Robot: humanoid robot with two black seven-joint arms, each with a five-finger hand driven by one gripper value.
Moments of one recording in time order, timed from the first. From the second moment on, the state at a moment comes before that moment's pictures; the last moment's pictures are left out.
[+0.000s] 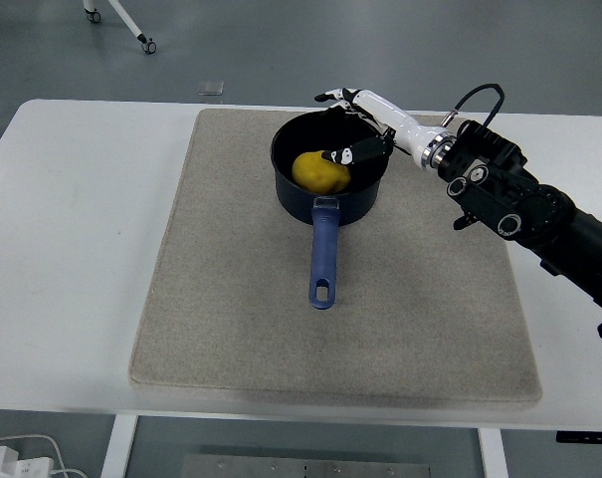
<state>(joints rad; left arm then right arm) -0.05 0.00 -0.04 -0.13 -0.05 -0.13 0.14 1.14 0.00 0.19 0.43 -0.88 0.01 0.40</state>
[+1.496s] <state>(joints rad) -0.05 0.00 -0.05 -0.13 -0.05 -0.13 0.14 1.15 -0.05 0.48 0.33 0.17 0.02 0.09</state>
